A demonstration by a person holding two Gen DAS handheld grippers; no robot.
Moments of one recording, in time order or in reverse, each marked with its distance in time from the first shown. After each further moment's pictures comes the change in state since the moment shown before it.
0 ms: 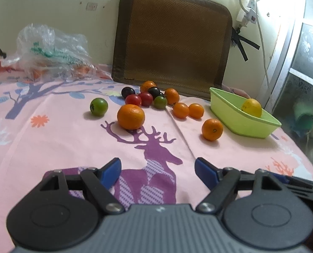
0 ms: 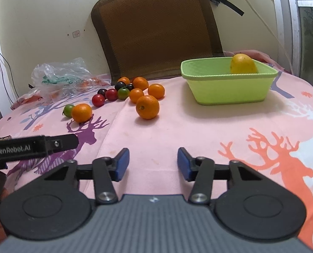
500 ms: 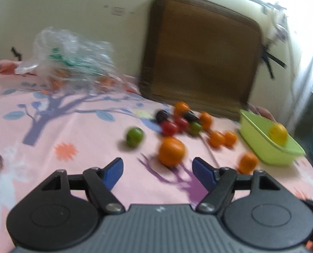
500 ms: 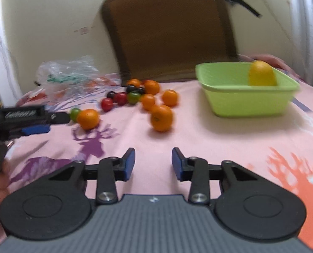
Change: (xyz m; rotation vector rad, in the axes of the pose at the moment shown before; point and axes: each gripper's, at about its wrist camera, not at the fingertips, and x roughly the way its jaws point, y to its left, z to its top) left arm 0.017 0.050 0.049 -0.075 -0.026 0.099; right arm 0.025 0.014 0.025 -0.054 0.026 0.068
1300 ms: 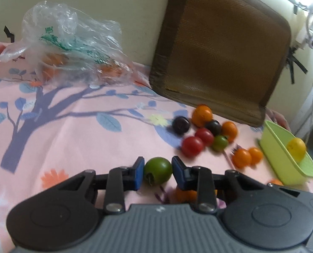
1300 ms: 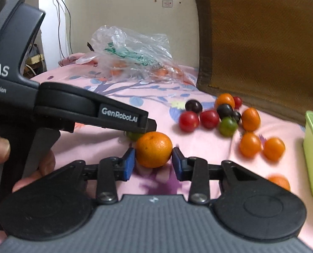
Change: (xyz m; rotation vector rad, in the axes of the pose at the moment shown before) left arm 0.059 0.021 0.030 -0.050 0.110 -0.021; right arm 0.083 0.067 0.042 -0.308 0.102 0.229
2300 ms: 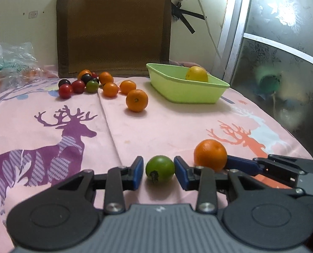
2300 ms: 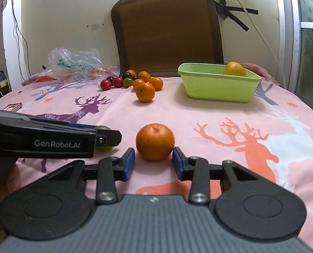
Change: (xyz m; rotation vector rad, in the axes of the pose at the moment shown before) left arm -0.078 -0.141 -0.147 0.338 -0.026 -0.177; right arm -0.151 -0.016 -0.135 0.196 -0.124 -0.288
